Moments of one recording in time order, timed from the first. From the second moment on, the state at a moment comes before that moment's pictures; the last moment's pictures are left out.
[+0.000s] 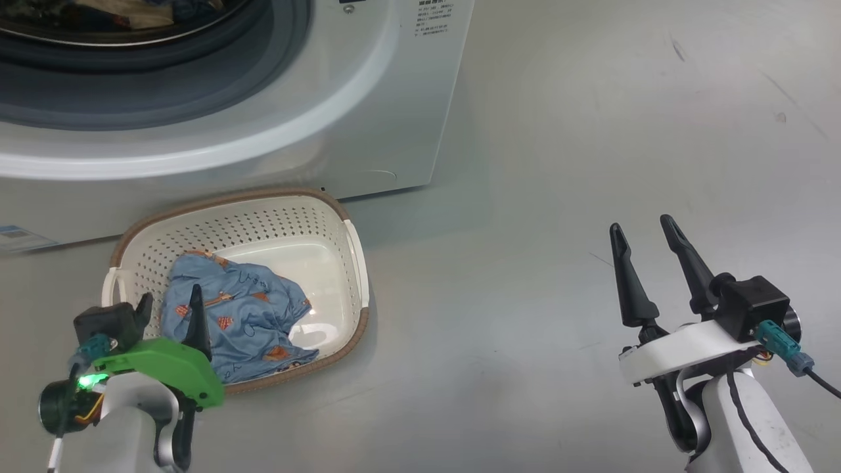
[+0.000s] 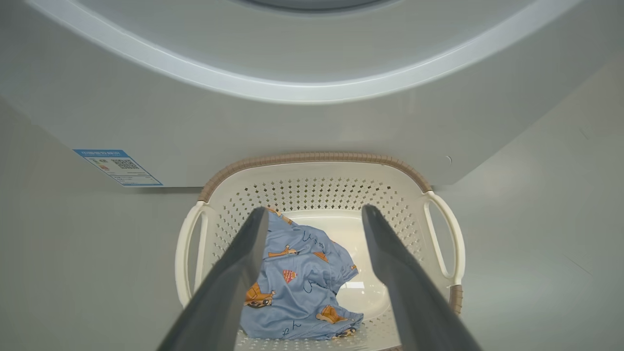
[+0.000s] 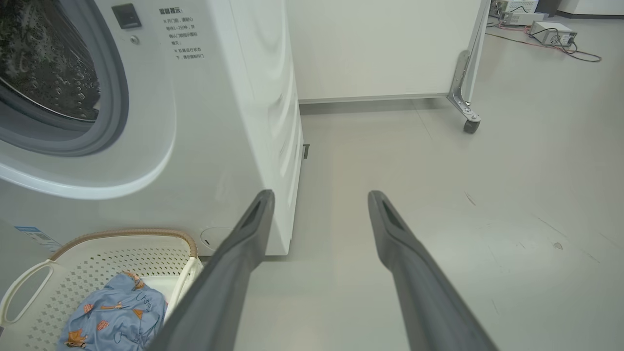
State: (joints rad) left arm -0.27 0.08 -0.06 0.52 -0.35 -0.01 -0.06; right arm -0.14 -0.04 0.11 0.17 0.18 0.12 -0.26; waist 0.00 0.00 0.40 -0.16
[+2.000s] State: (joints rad) left arm -0.74 0.28 -0.19 0.94 -0.13 0.04 0.10; right arm -0.34 -0.04 0.18 0.11 0.31 0.12 -0.26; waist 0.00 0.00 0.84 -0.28
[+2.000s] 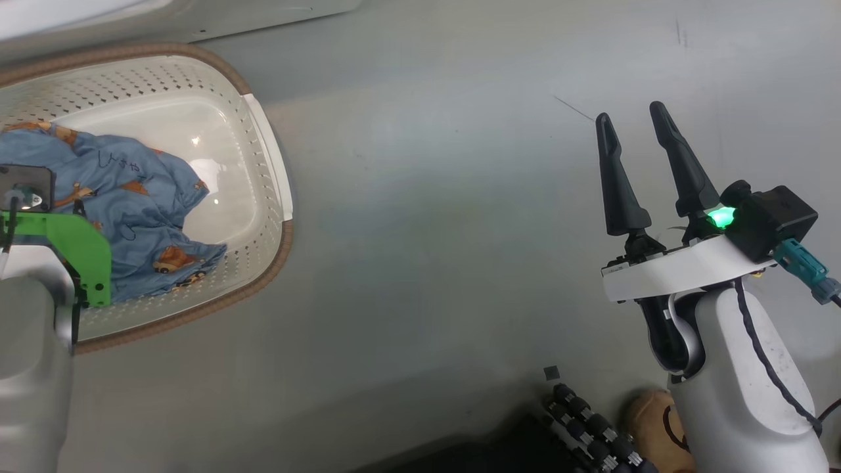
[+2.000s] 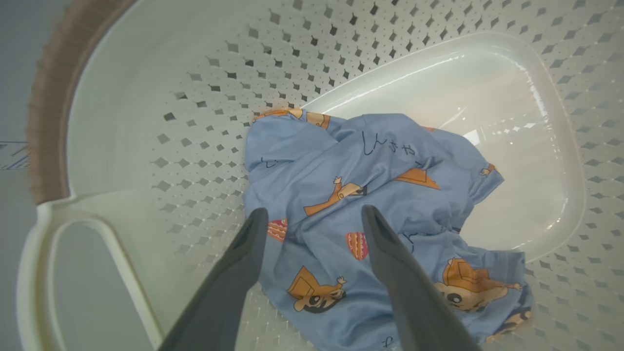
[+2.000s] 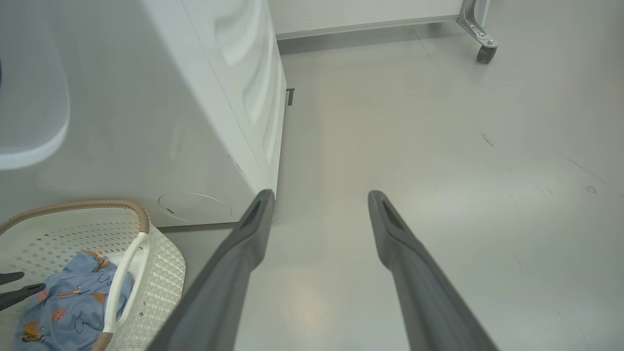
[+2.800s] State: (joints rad) left arm -0.84 0.32 -0.20 1.01 -0.11 0.04 0.11; right arm -0.39 -0.04 0.21 0.09 0.33 0.11 -0.26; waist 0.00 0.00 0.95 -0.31
